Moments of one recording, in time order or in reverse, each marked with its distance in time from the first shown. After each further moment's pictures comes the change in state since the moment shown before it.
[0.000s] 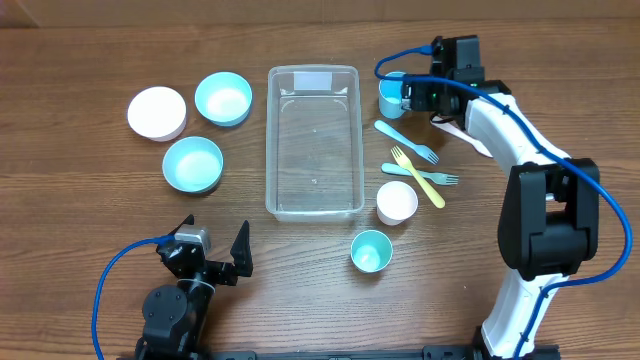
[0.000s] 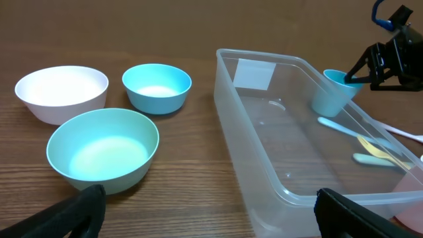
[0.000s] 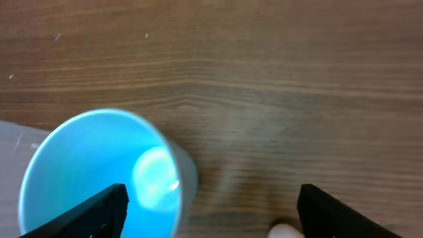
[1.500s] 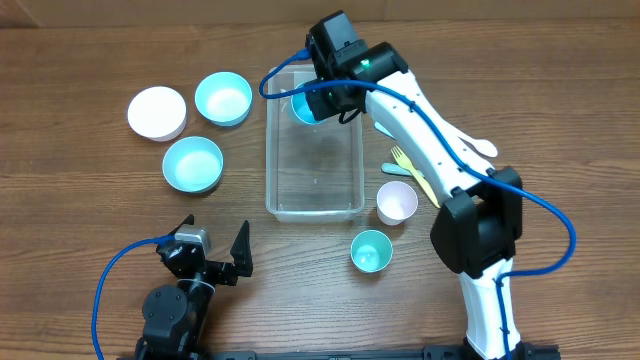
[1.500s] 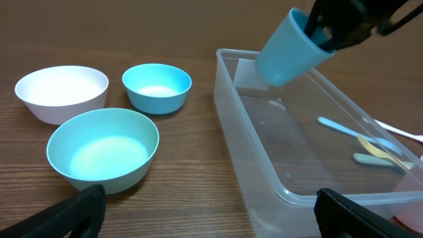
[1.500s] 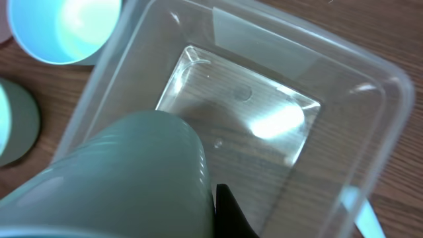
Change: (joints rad) left arm 0.000 0.000 0.000 0.000 0.000 0.000; right arm 0.415 0.165 0.600 -0.623 0.021 -0.010
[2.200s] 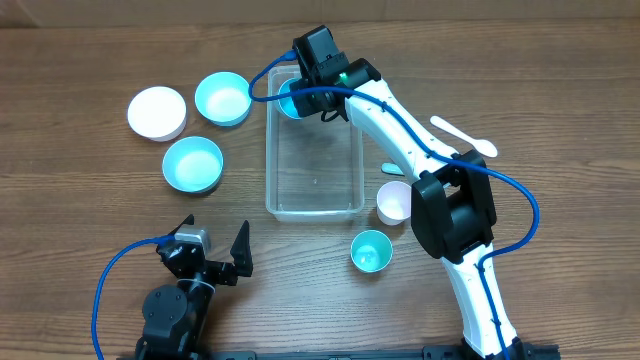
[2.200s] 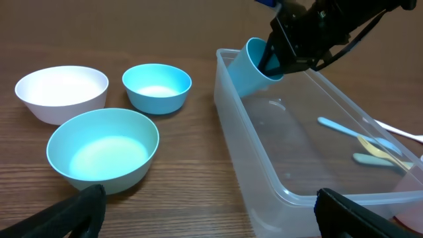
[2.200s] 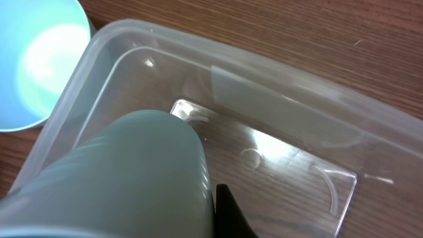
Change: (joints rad) left arm 0.000 0.000 0.000 0.000 0.000 0.000; right arm 0.018 0.141 -0.002 0.245 0.046 0.035
